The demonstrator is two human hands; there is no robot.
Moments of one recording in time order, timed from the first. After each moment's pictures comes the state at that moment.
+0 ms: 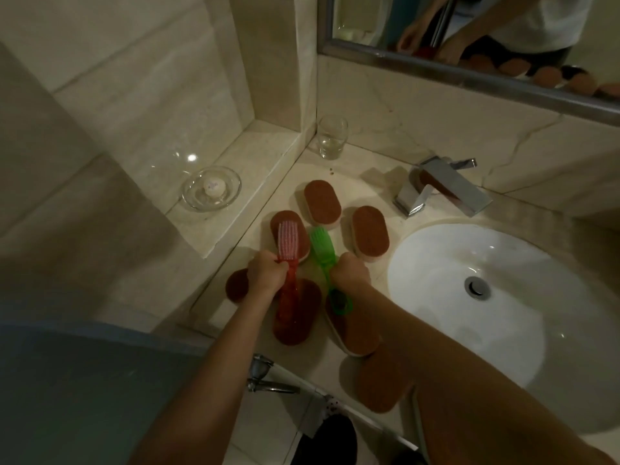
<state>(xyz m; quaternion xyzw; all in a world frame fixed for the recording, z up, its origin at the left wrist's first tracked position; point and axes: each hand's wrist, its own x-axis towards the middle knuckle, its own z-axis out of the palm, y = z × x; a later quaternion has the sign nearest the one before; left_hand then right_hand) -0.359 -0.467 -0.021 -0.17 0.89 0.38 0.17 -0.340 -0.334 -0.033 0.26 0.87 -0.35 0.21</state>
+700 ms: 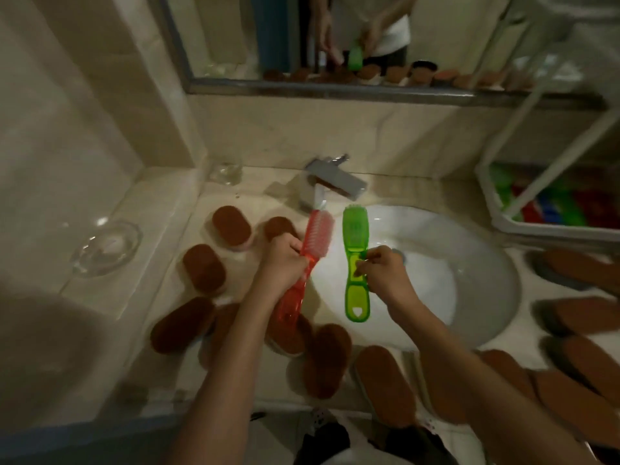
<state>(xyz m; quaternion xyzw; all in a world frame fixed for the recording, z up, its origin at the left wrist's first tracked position) -0.316 -0.336 0.049 0.10 0.85 0.46 0.25 -0.213 -0.214 0.038 0.42 0.70 -0.58 -0.06</state>
